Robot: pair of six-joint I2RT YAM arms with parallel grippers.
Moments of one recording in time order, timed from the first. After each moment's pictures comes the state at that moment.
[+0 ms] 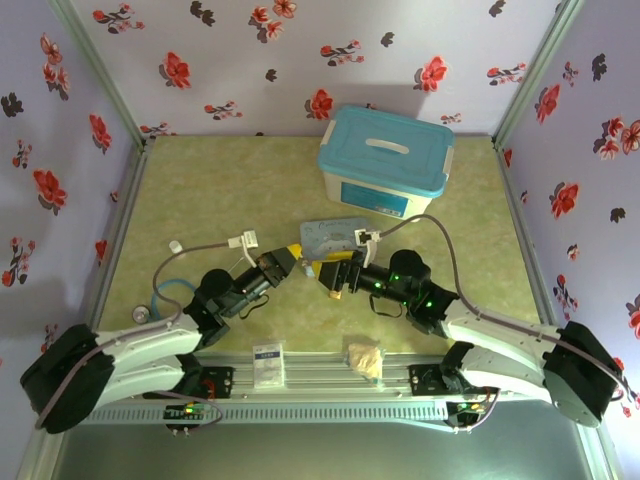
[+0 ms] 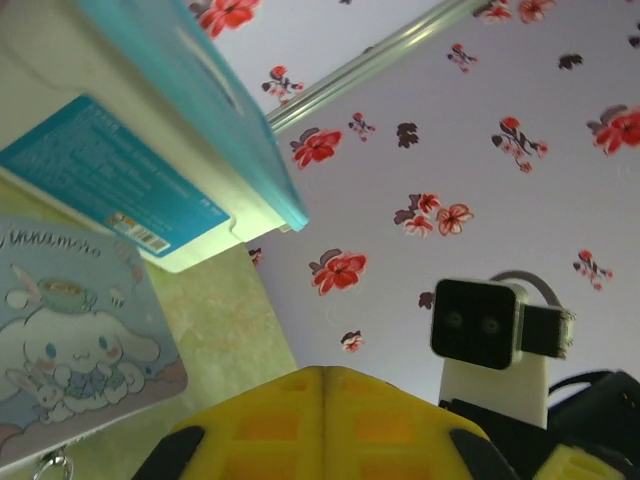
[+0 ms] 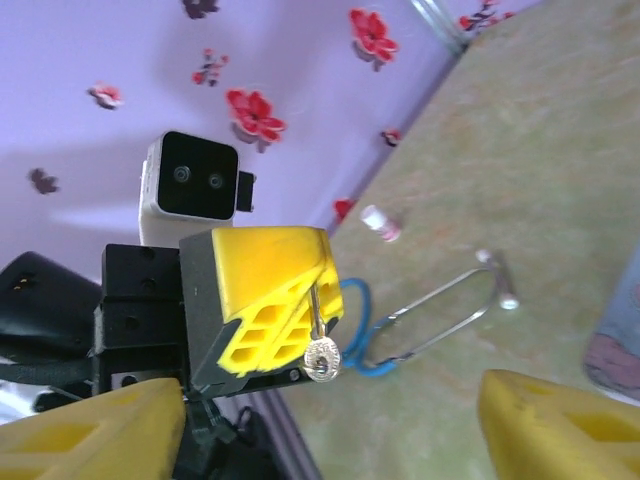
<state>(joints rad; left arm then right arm) -0.86 1.02 0.25 0.90 0.04 -1.01 0.88 1.03 0.44 0.52 -0.31 0.77</state>
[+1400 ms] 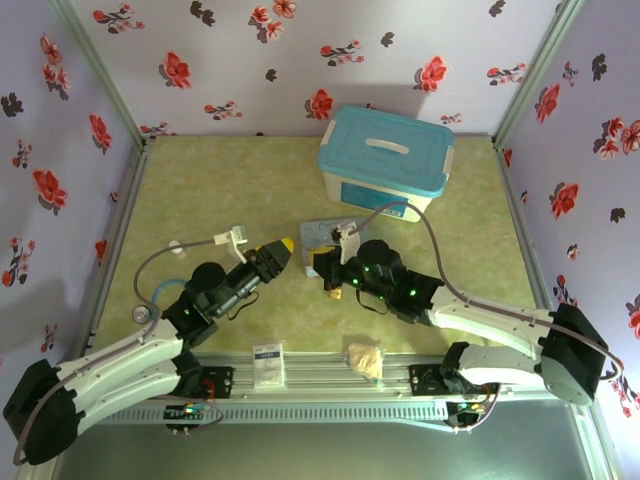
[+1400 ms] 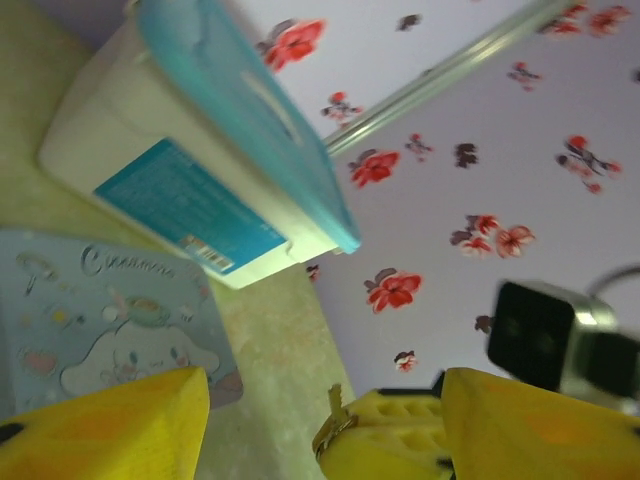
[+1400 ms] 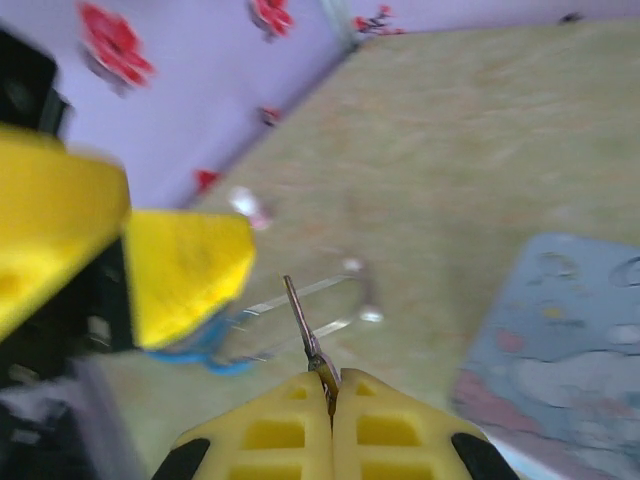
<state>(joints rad) -0.84 0.82 0.37 0.42 -0.06 -1.03 1.03 1.15 0.68 0.12 0.08 0.41</state>
